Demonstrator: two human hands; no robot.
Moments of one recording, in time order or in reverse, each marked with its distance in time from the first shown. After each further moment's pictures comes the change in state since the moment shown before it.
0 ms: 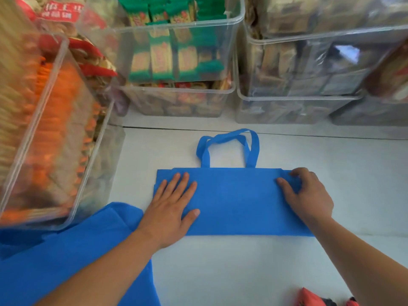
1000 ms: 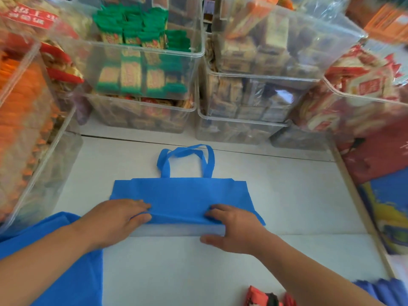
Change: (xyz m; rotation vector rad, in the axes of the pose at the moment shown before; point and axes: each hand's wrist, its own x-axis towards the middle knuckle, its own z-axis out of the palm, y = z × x) left_hand 0.003 -0.014 -0.051 -0.212 -0.236 0.032; right_hand -0.068 -0.037 -0.022 -0.361 -0.458 -0.584
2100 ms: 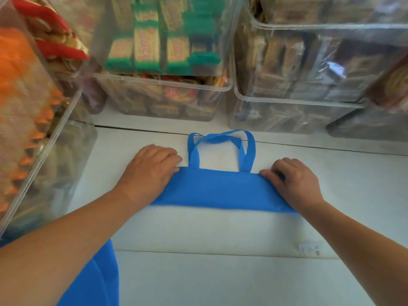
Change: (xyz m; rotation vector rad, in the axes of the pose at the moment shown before) left_hand 0.107 -0.040 -0.005 0.246 0.579 0.129; right_hand 0.121 0.105 0.004 -0.009 0.724 0.066
